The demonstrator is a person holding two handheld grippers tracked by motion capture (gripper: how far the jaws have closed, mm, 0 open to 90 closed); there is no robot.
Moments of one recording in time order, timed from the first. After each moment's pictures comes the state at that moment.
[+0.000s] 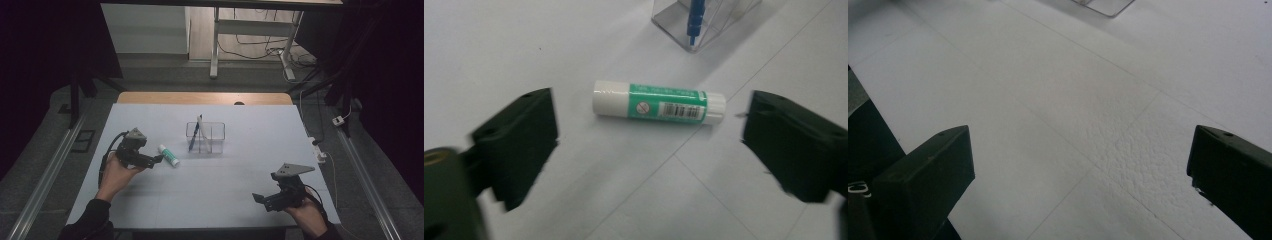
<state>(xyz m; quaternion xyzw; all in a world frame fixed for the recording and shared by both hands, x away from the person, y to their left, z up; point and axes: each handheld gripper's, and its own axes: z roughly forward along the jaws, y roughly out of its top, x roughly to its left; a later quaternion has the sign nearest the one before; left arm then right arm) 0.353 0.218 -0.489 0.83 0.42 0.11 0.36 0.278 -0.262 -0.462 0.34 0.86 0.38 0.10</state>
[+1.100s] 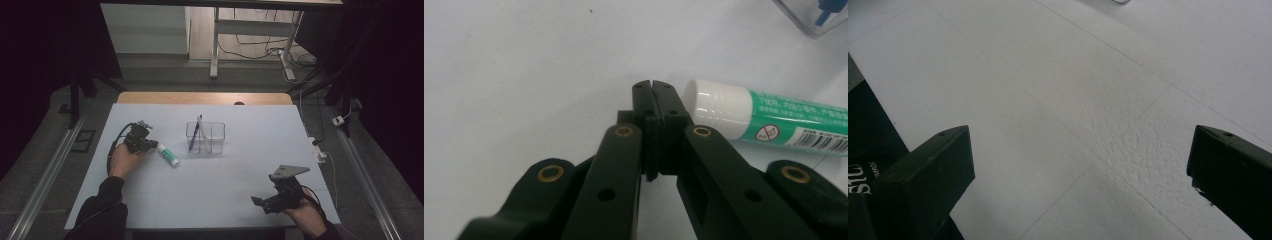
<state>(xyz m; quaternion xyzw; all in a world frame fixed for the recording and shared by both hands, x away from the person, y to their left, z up) 0.420 0.223 -0.525 0.84 0.46 0.07 0.28 0.278 -0.258 -0.467 0.32 0.87 0.36 0.10</state>
